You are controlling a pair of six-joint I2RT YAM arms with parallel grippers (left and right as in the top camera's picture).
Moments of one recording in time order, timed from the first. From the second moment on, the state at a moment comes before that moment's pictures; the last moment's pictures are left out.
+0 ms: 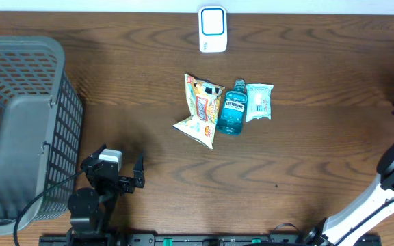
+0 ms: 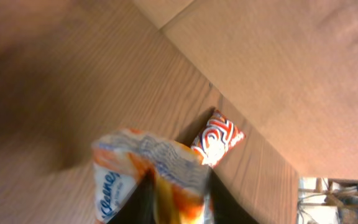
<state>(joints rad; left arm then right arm) 0.00 0.02 0.11 -0.37 0.20 0.02 -0.60 2.13 1.54 -0.43 0.83 0.02</state>
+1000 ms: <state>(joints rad) 0.00 0.02 0.11 -0.37 0.20 0.02 -0.17 1.64 1.54 -0.75 -0.43 0.05</state>
